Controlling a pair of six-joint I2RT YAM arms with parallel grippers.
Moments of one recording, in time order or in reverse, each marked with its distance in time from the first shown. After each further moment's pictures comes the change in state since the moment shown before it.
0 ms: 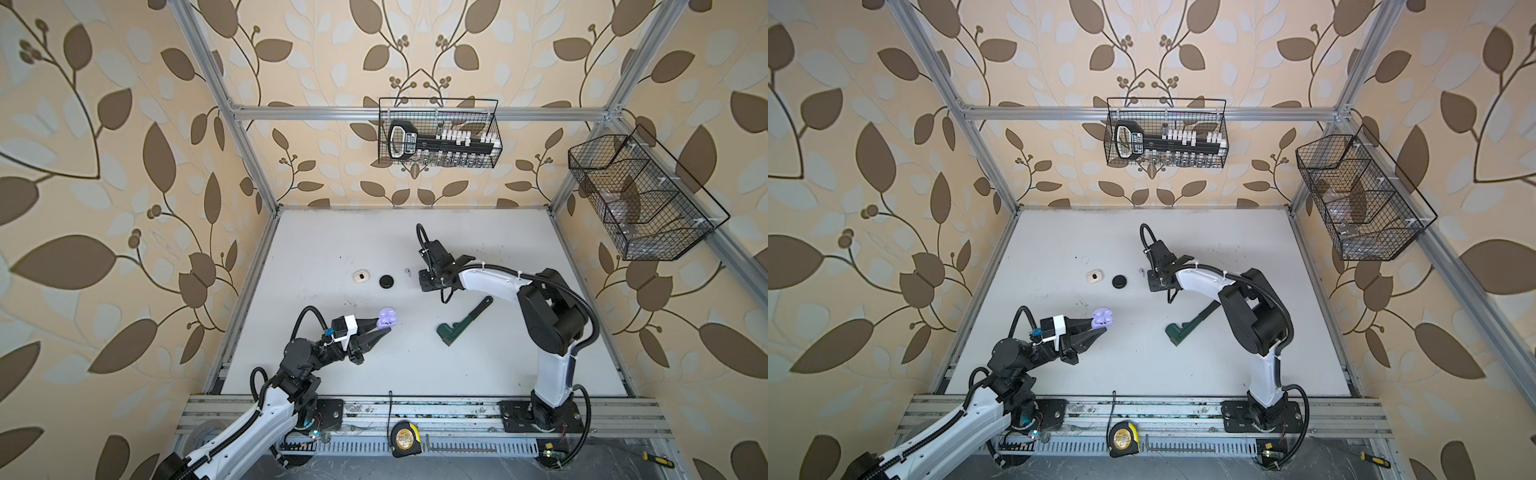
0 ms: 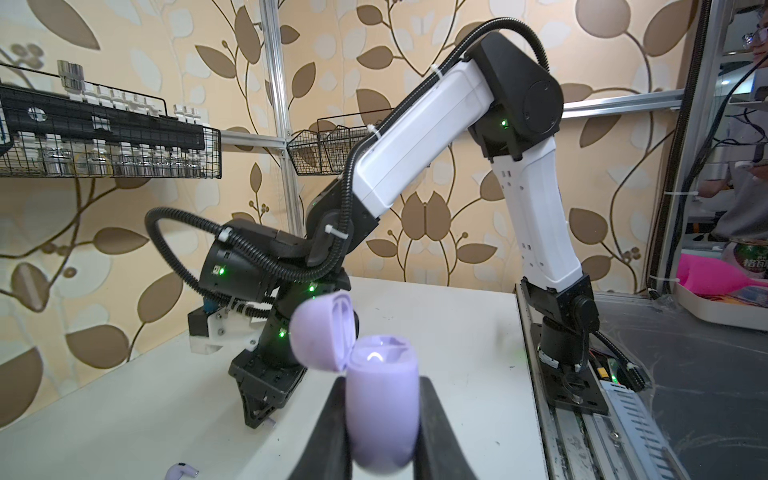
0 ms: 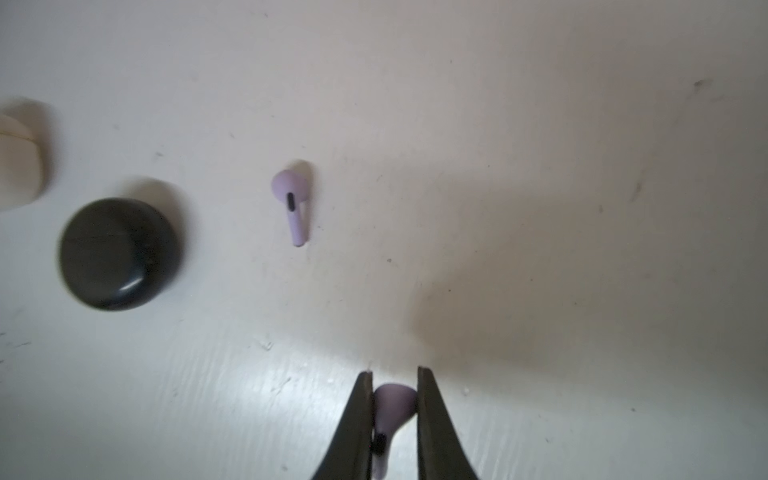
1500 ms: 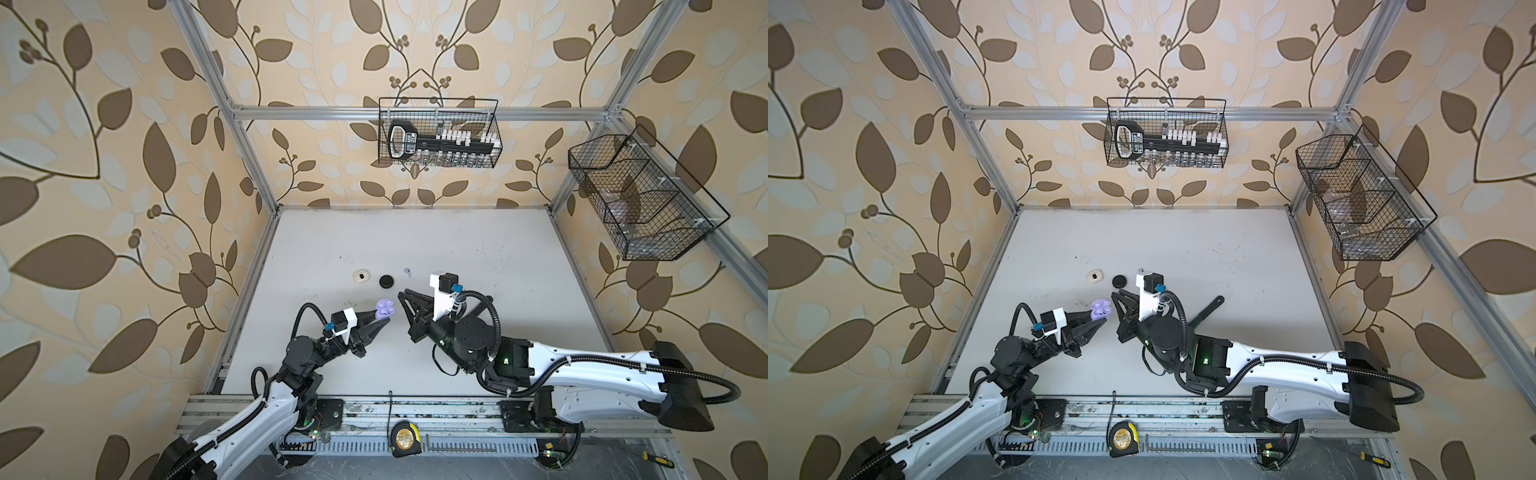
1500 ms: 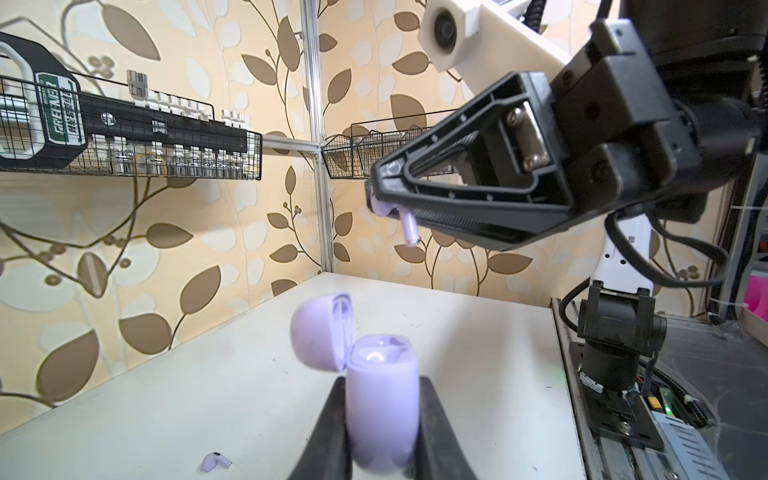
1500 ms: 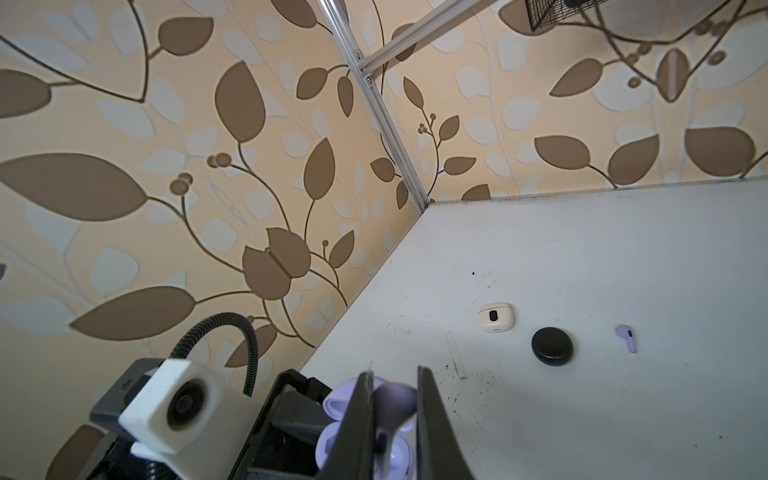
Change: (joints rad) left arm 0.000 0.108 0.000 0.121 -0.092 -0.002; right arm 0.673 -0.697 -0.484 0.742 0.473 0.124
